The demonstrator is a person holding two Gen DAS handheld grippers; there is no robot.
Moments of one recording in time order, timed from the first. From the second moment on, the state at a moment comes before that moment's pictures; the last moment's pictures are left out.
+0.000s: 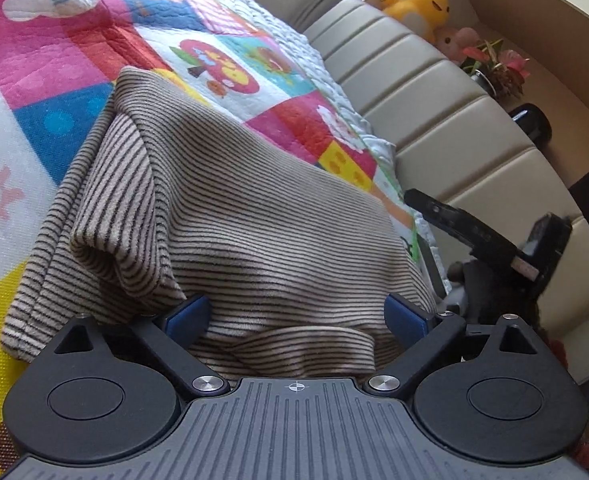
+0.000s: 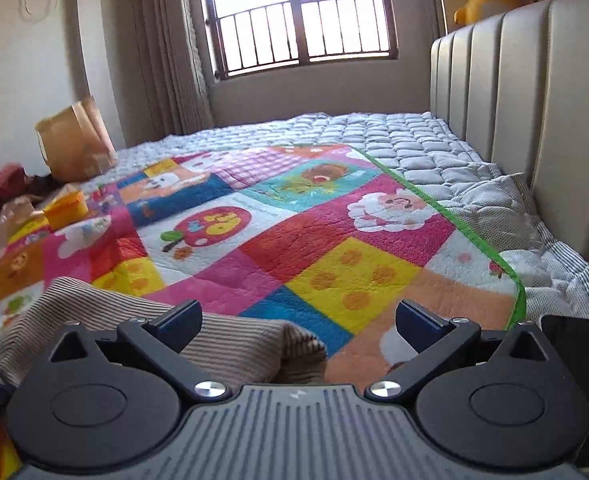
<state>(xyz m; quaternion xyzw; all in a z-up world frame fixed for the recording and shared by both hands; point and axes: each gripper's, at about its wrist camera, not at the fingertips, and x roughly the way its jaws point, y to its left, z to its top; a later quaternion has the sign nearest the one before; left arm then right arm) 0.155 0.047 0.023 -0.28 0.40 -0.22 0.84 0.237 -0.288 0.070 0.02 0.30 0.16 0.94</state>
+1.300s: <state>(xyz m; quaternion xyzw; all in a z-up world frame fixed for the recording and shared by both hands) 0.197 0.037 0.025 -0.20 0.41 -0.21 0.87 0.150 -0.250 0.024 0.01 0.32 0.12 0.94</state>
